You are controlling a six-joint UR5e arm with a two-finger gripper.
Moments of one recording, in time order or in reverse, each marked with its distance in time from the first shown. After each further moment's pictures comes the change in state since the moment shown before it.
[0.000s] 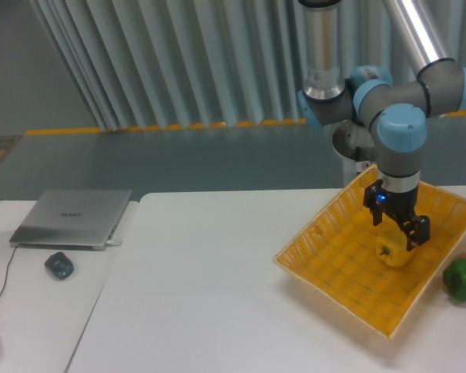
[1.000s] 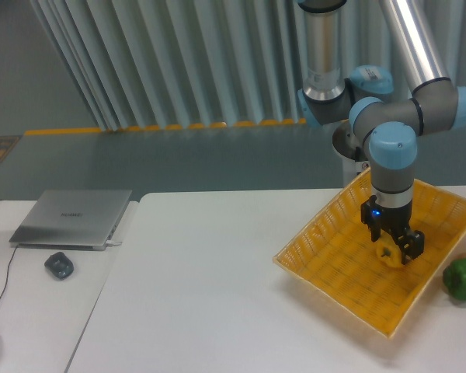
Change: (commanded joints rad) arm -0.028 -0.048 0.012 0.058 0.018 -0.028
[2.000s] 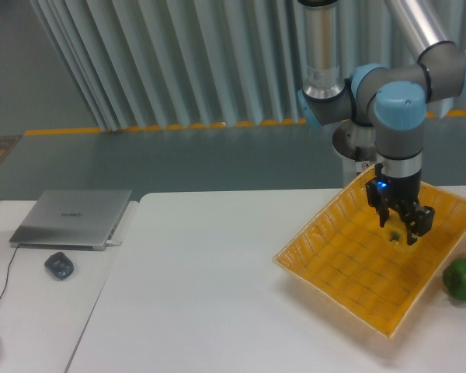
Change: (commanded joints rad) arm 0.072 0.037 0.233 -0.155 -0.049 0.011
